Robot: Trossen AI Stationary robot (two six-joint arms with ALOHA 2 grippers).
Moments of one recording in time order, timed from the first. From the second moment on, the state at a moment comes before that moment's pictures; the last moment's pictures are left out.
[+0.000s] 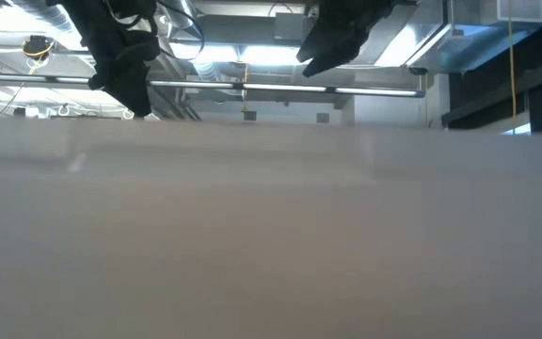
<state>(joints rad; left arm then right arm) 0.58 0.98 0.90 -0.84 -0.15 -0.23 -0.05 1.48 1.28 -0.49 0.22 -0.01</state>
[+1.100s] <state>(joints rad) 0.64 1.09 0.90 -0.98 -0.23 -0.41 -0.05 1.48 1.28 -0.49 0.22 0.00</state>
